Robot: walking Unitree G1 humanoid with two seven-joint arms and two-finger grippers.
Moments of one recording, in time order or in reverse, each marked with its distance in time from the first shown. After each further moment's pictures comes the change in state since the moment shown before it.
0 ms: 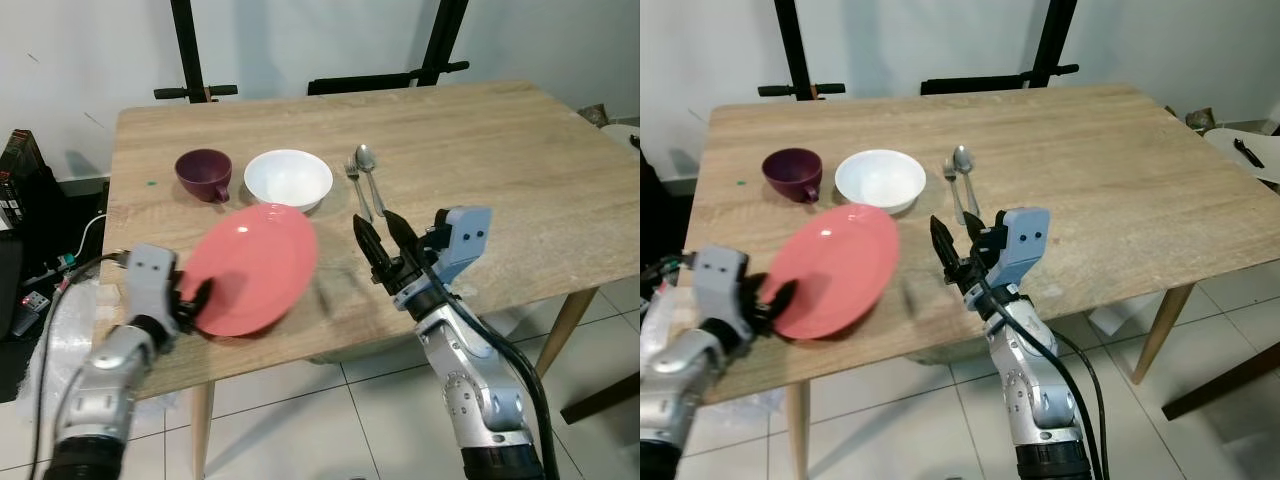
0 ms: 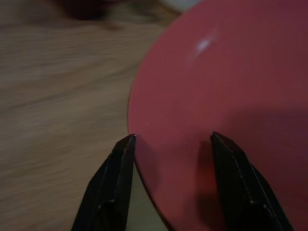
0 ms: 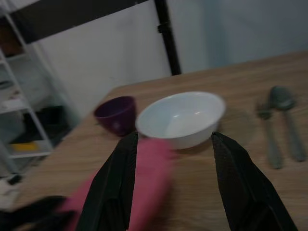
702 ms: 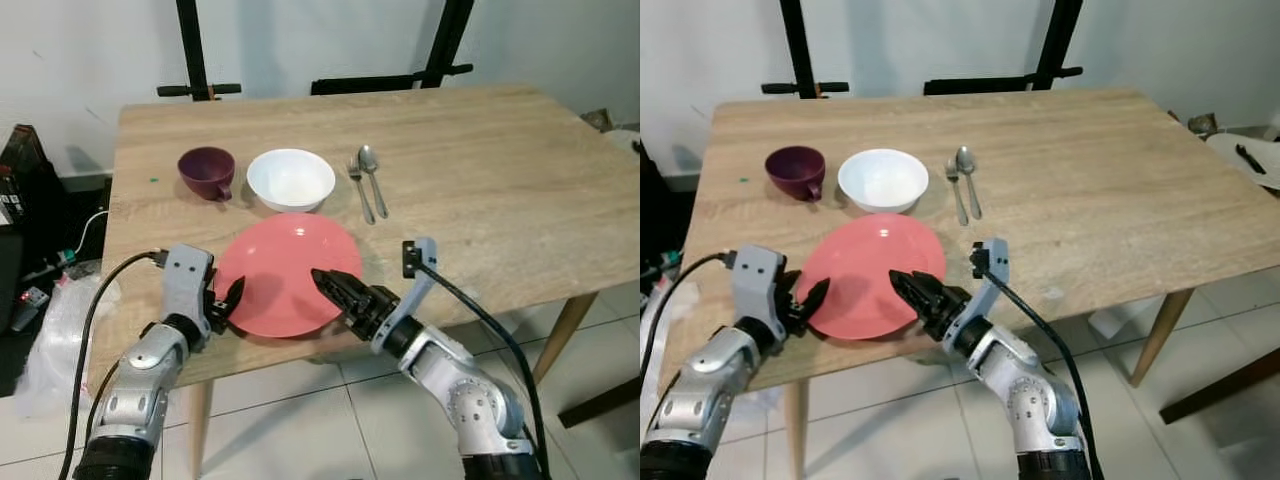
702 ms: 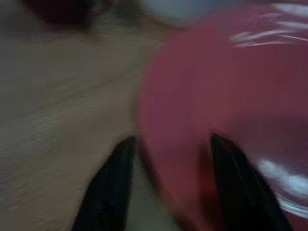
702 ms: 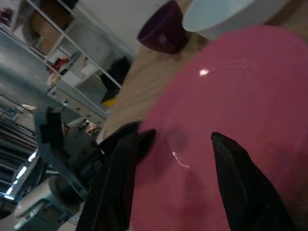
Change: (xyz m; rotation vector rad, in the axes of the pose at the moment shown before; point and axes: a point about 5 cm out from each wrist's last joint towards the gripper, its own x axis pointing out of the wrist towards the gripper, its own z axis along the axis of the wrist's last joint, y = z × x) left arm 0.004 -0.008 0.004 0.026 -0.026 0.030; right arm -0.018 0.001 -0.043 0.426 0.340 0.111
